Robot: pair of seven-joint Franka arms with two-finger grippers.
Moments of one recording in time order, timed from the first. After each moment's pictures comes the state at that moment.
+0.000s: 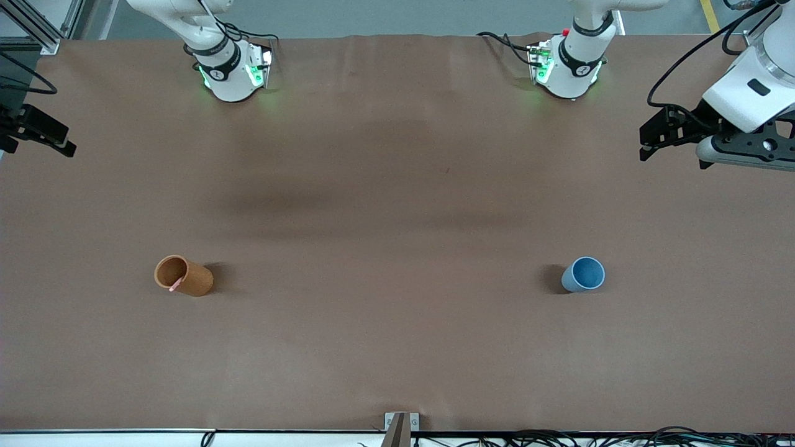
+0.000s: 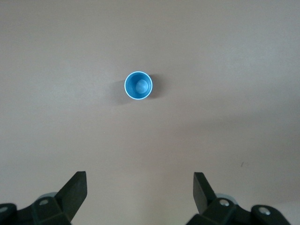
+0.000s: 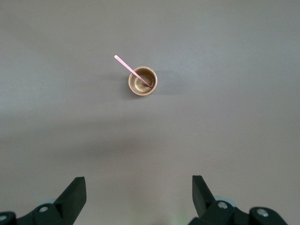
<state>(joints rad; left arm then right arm) -0.11 0.00 -0.07 -1.52 -0.01 1.56 0.00 -0.02 0.00 -0.02 -1.44 0.00 1.43 0.05</state>
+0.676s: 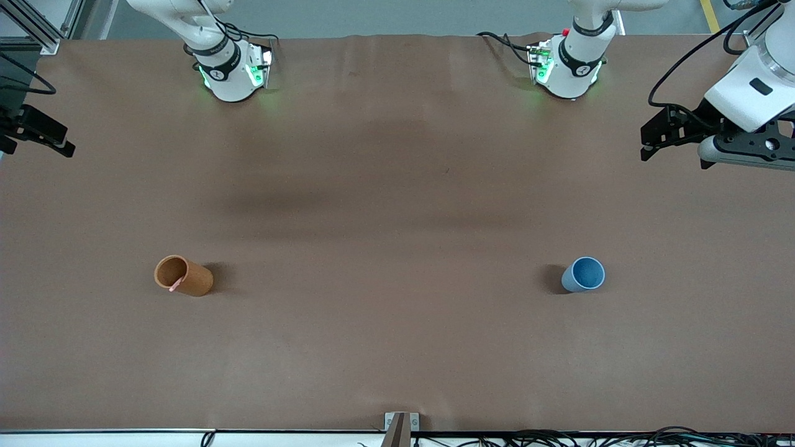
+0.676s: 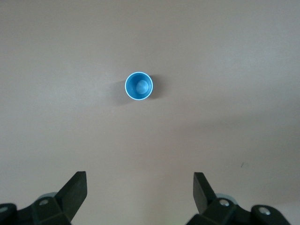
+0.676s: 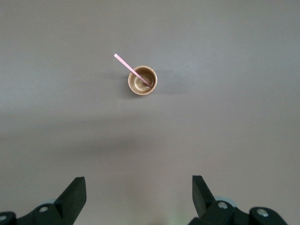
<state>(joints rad) -0.11 0.00 -0.07 -1.52 -0.01 1.56 0.00 -0.02 0.01 -0.02 -1.45 0.00 1.45 0.03</state>
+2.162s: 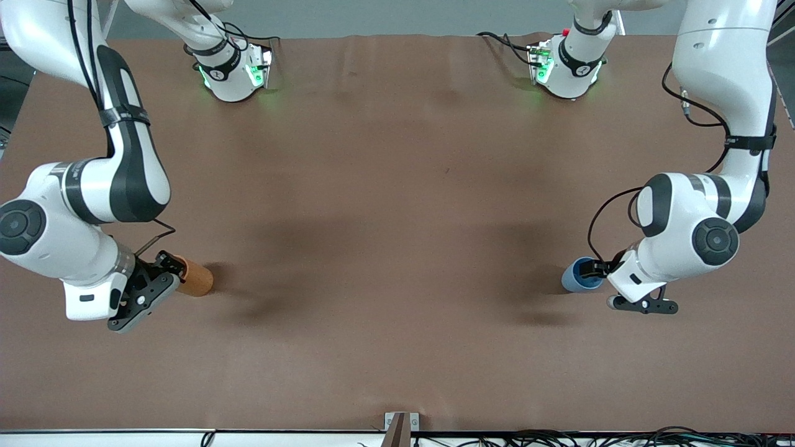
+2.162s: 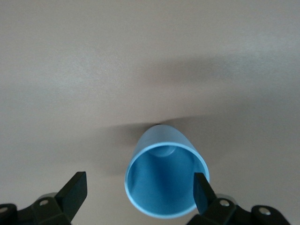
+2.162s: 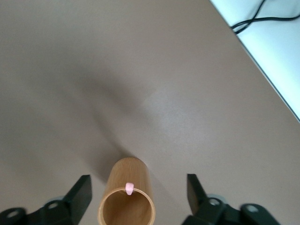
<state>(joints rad) -0.07 0.55 -0.02 -1.66 -0.01 2.16 0.02 0.07 0.51 -0.01 -1.47 -0.02 2.05 -0.83</state>
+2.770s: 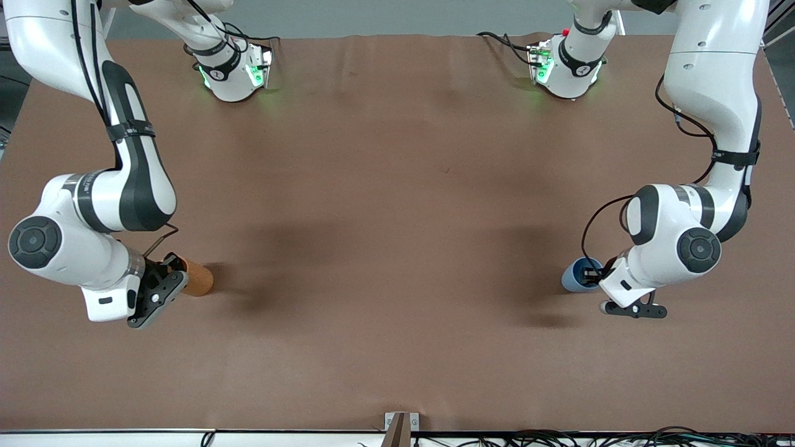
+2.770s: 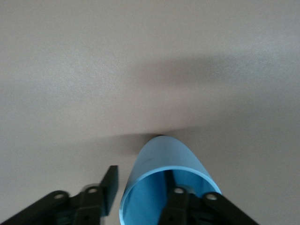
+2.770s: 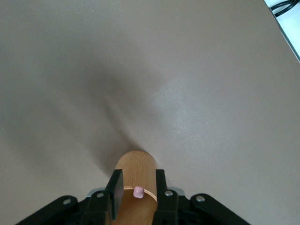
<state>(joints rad) -0.07 0.60 -0.02 -1.67 -0.01 2.22 0.01 0.06 0.53 -0.01 -1.50 -0.02 2.05 -0.88</state>
